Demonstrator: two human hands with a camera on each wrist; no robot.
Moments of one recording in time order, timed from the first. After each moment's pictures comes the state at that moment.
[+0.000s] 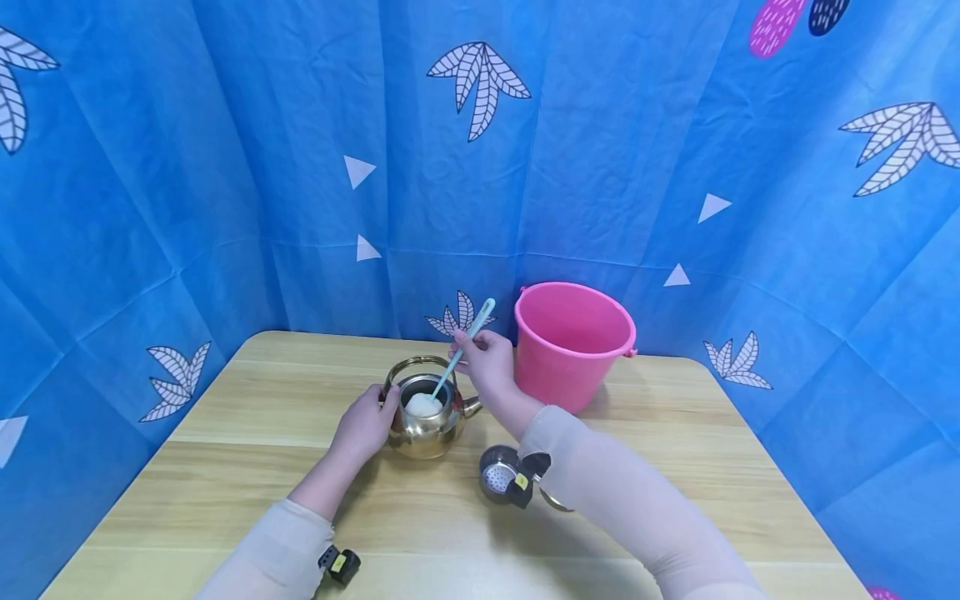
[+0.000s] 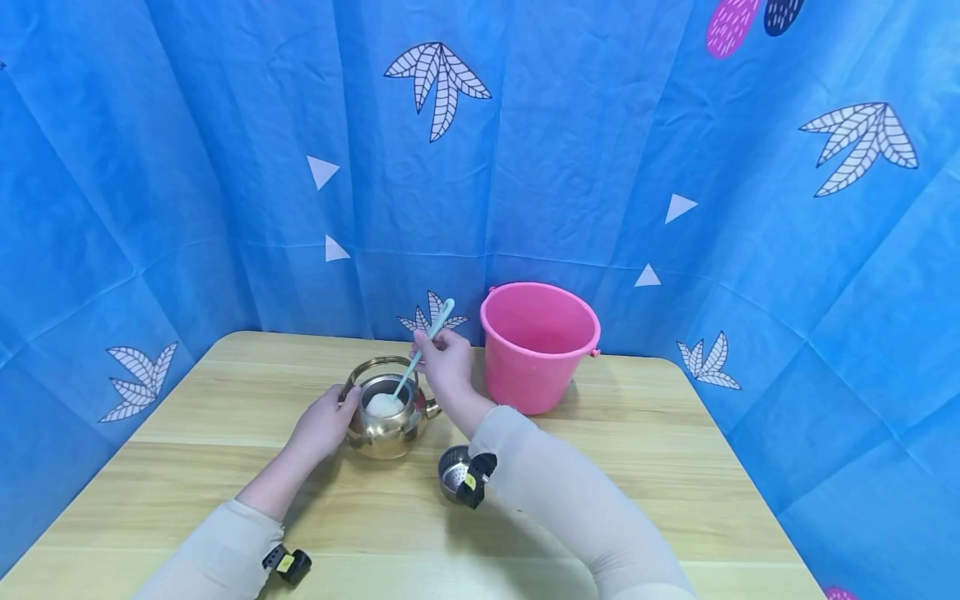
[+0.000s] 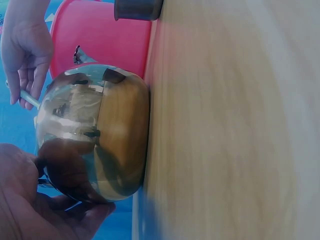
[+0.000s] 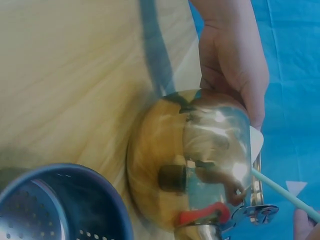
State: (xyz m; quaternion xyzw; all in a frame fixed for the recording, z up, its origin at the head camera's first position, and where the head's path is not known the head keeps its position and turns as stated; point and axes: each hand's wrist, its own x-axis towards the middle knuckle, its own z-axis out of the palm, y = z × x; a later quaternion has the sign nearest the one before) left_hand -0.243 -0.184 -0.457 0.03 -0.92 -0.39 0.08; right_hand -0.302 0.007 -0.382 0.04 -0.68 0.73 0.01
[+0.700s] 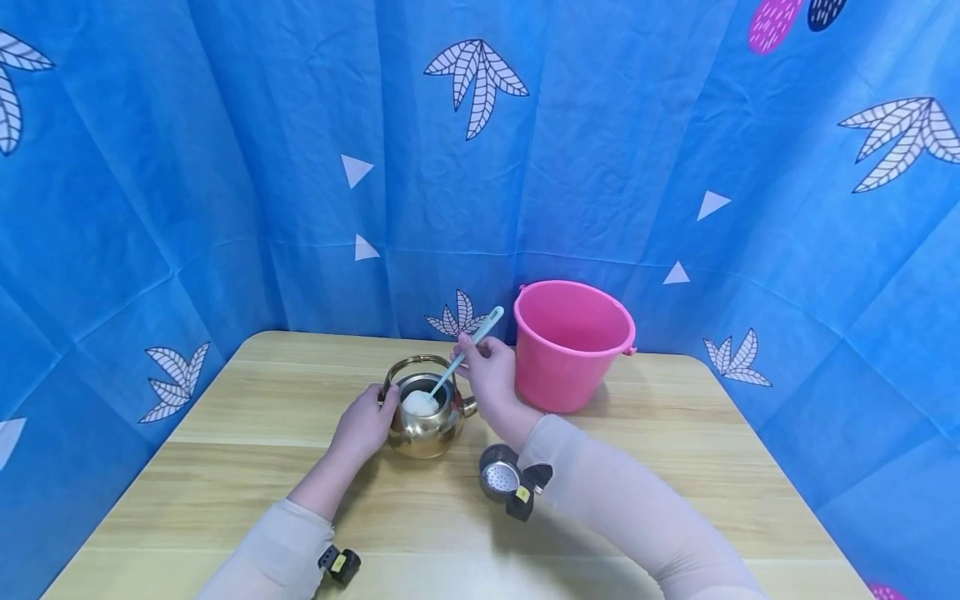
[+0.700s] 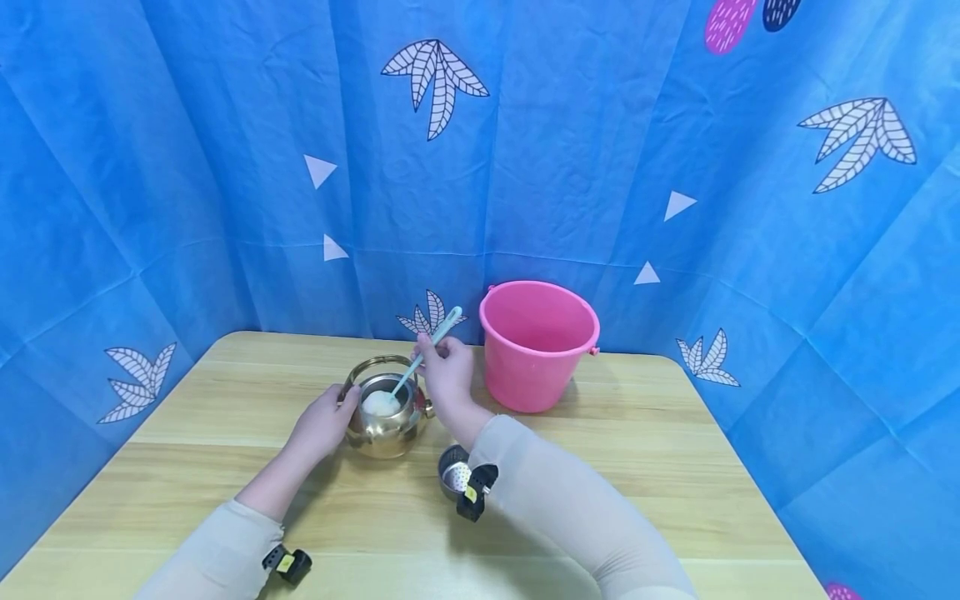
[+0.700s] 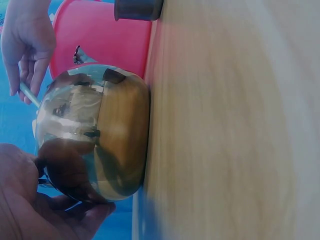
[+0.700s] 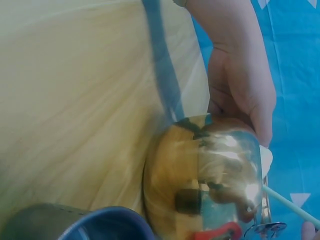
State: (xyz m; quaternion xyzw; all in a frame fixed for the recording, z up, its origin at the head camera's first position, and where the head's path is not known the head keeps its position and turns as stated) left_hand -0.244 -0.185 -0.457 0.03 -0.92 -0.39 0.08; right_hand -0.288 0.007 -0.390 0.03 -0.65 0.76 0.05
